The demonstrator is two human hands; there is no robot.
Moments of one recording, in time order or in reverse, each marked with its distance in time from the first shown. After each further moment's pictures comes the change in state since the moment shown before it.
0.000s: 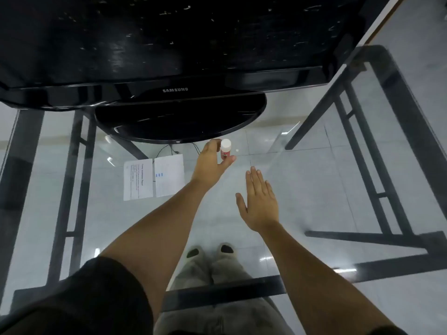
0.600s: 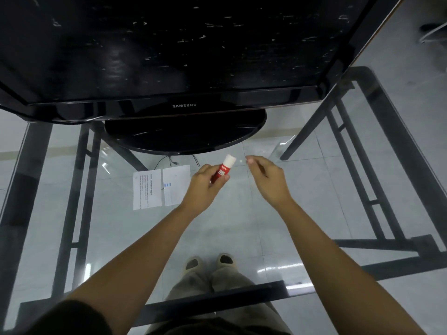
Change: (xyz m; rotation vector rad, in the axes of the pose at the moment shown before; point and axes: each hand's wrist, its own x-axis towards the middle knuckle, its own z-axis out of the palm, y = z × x) left_hand -0.044 -0.003 -0.044 -0.049 -0.054 0.127; right_hand 0.032 -0.033 -0.105 0.798 0.175 0.088
